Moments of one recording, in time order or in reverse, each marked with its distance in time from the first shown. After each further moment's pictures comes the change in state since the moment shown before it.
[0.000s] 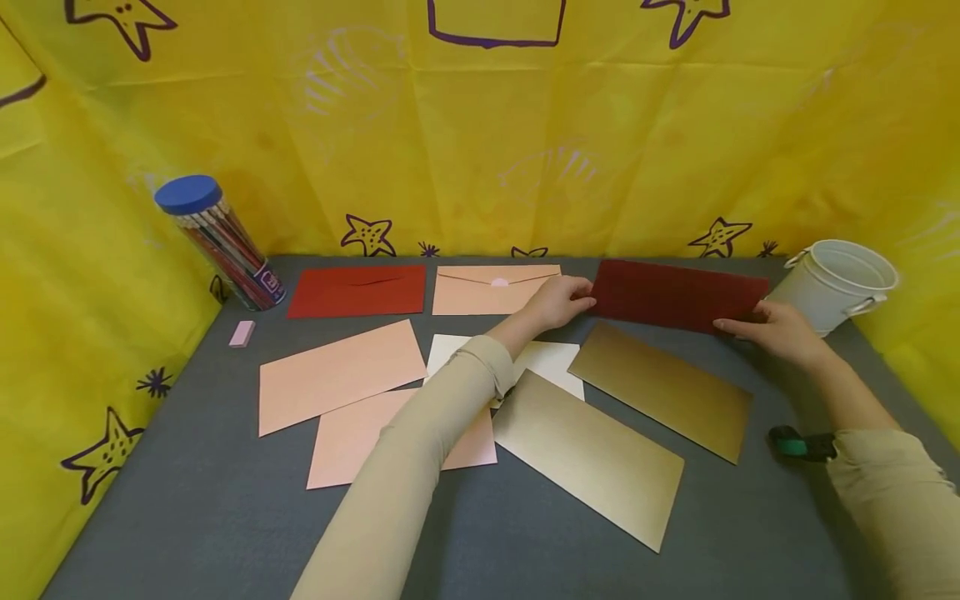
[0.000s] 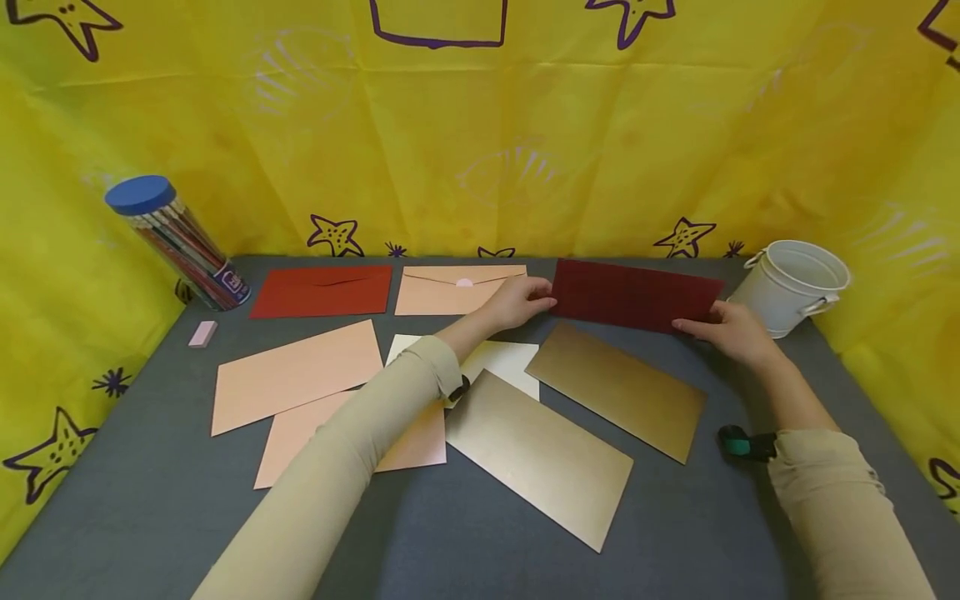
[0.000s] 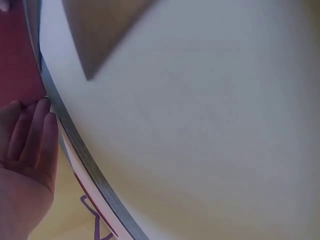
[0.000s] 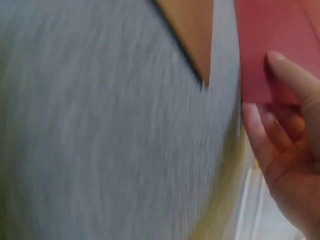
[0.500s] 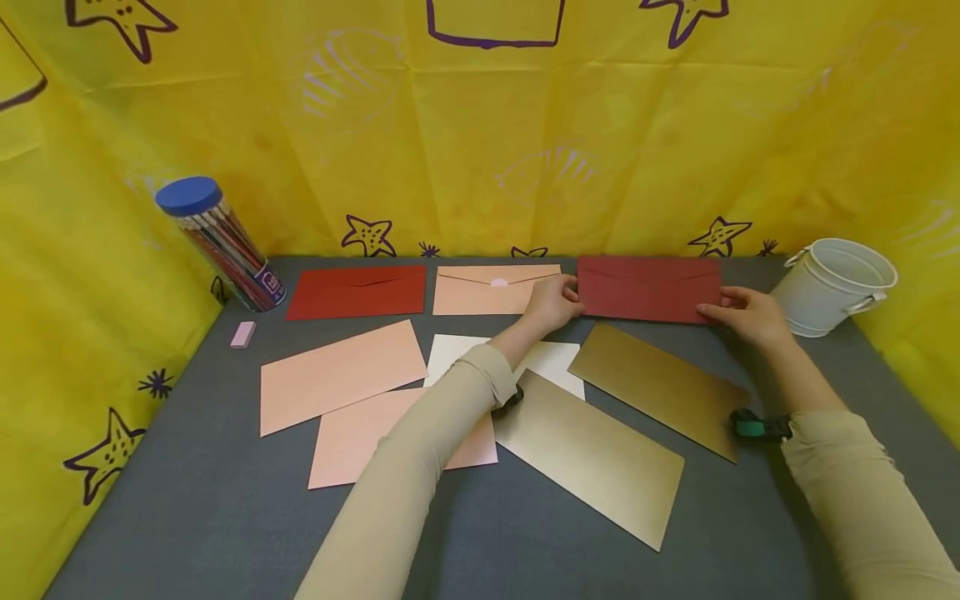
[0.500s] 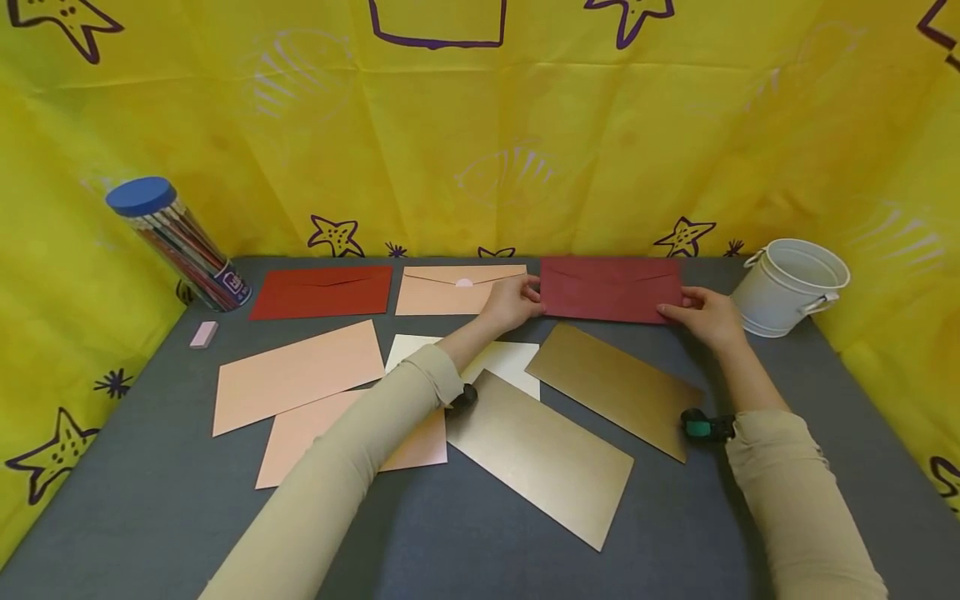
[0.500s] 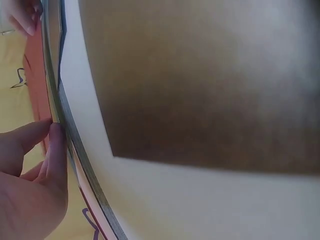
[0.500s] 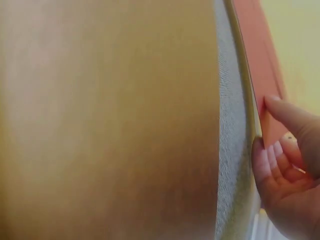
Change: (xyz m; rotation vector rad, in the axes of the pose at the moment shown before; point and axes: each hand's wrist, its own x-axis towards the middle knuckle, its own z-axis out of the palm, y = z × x) left_hand -0.009 0.008 0.005 -0.182 0.177 -0.295; right_hand 0.025 -0.014 0.021 -0.015 0.103 0.129
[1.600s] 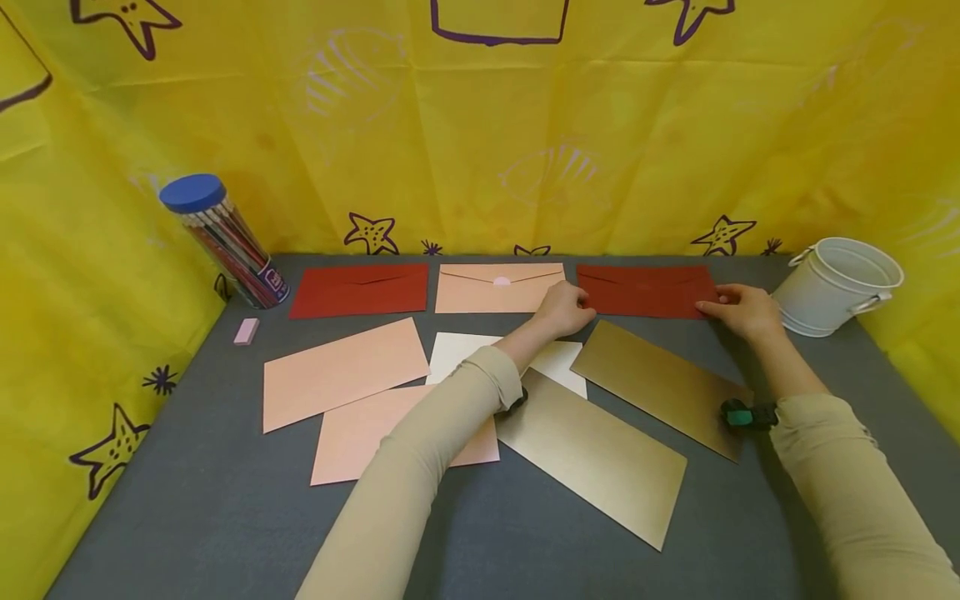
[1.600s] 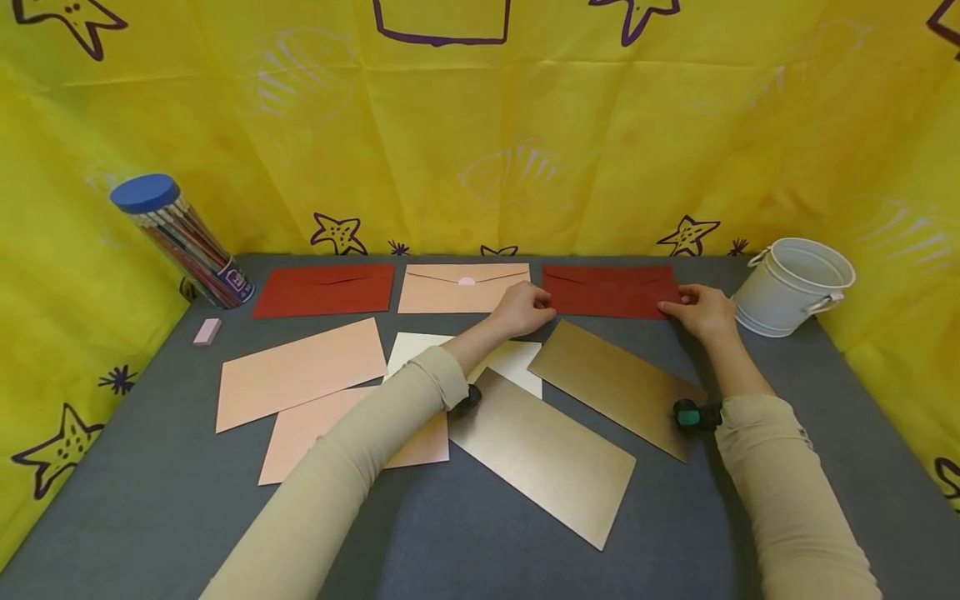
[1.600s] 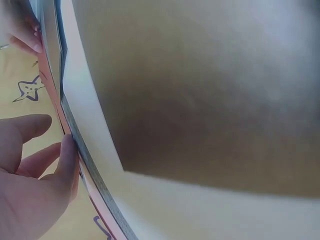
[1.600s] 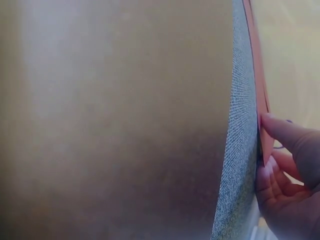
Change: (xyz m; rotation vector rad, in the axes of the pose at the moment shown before) left_hand -0.005 0.008 0.003 0.262 -0.130 0.122; right_hand 0.012 -0.006 0.006 -0.143 0.029 -0.001
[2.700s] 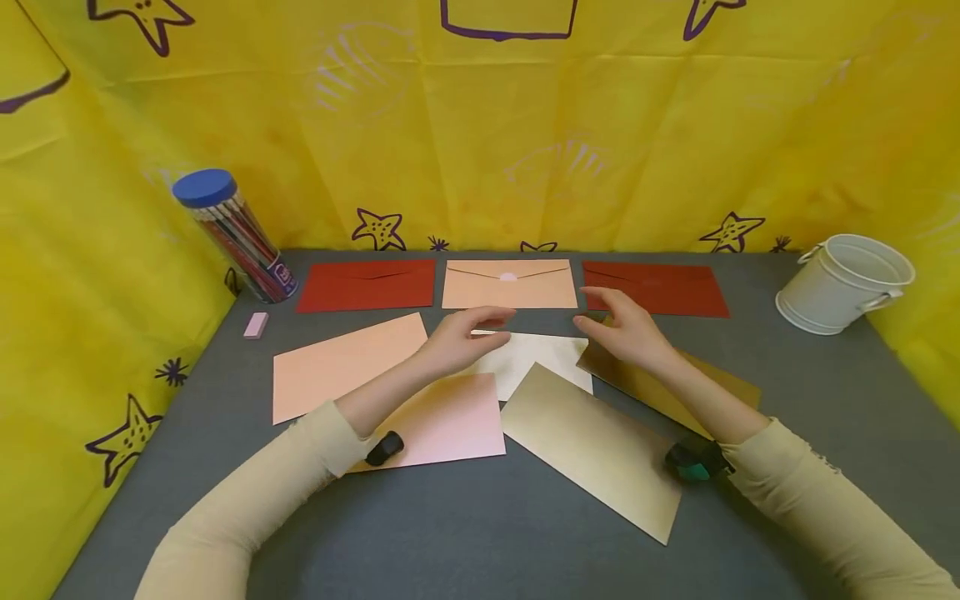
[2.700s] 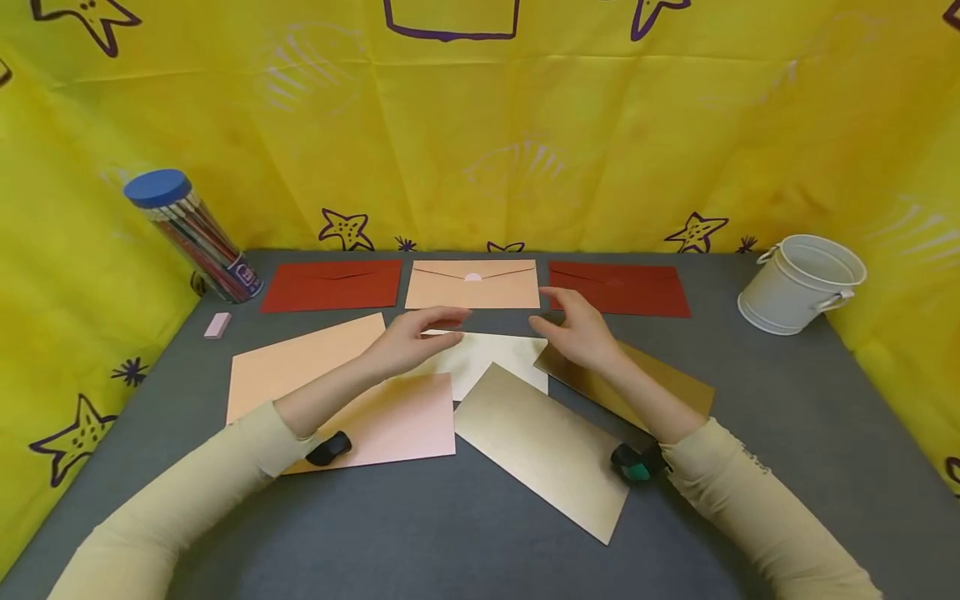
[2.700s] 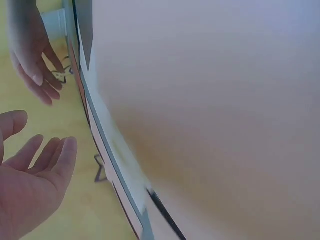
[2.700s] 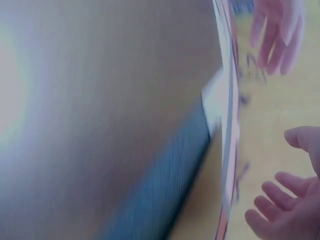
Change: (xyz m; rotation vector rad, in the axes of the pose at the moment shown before) left_hand -0.143 -0.067 -0.079 -0.366 0.009 0.042; right_hand -0.067 -0.159 0.069 0.226 -0.195 -0.355
